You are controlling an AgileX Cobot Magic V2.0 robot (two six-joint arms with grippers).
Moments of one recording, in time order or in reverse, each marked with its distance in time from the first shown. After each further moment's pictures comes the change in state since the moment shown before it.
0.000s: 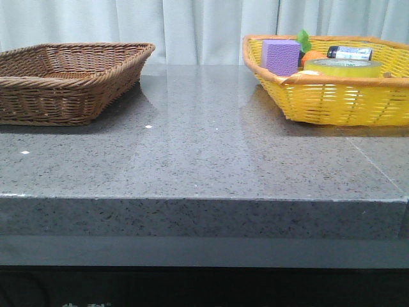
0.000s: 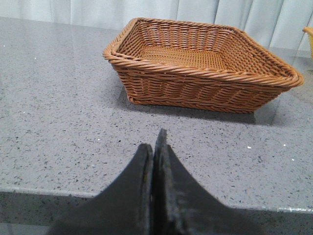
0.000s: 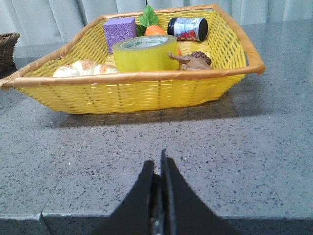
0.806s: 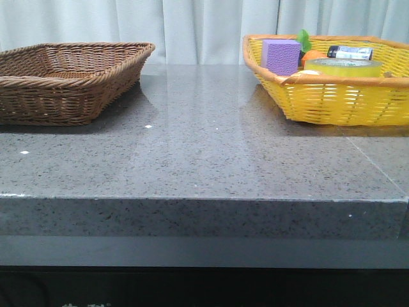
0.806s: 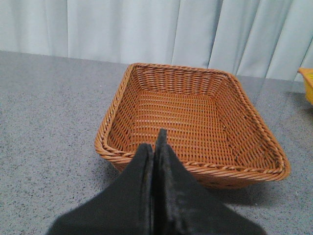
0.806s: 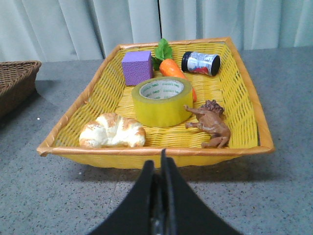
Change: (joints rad) left arm 0.000 0.465 -0.419 0.000 -0.013 0.000; right arm 0.000 0.330 -0.439 0.000 0.183 0.000
